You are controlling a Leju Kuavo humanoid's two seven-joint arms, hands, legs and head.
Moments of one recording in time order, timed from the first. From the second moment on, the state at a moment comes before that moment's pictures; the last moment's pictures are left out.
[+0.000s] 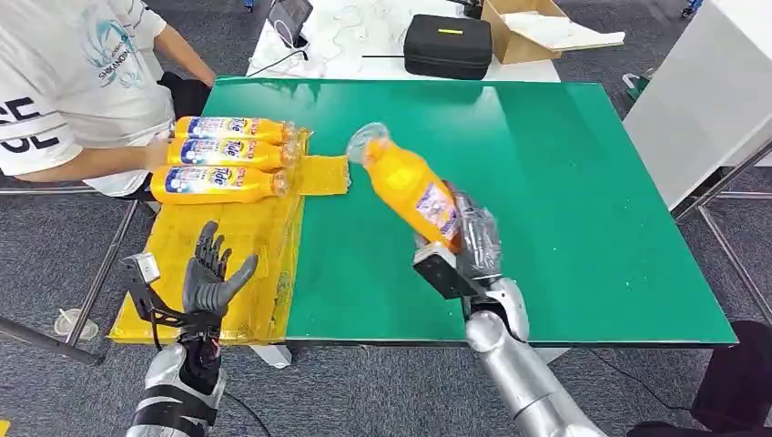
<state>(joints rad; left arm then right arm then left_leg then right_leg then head) -0.24 -0.23 0.06 -0.95 0.24 -0.23 -0.48 -0.32 0.03 0.35 -1.15 0.49 -0.58 -0.44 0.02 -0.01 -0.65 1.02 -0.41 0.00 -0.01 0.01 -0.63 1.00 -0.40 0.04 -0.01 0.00</state>
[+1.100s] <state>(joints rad) -0.18 -0.23 -0.31 -1.05 0.41 -0.48 -0.42 -0.27 0.29 0.42 -0.83 0.52 -0.39 -0.60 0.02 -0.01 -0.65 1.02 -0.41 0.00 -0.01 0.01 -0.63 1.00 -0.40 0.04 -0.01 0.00</state>
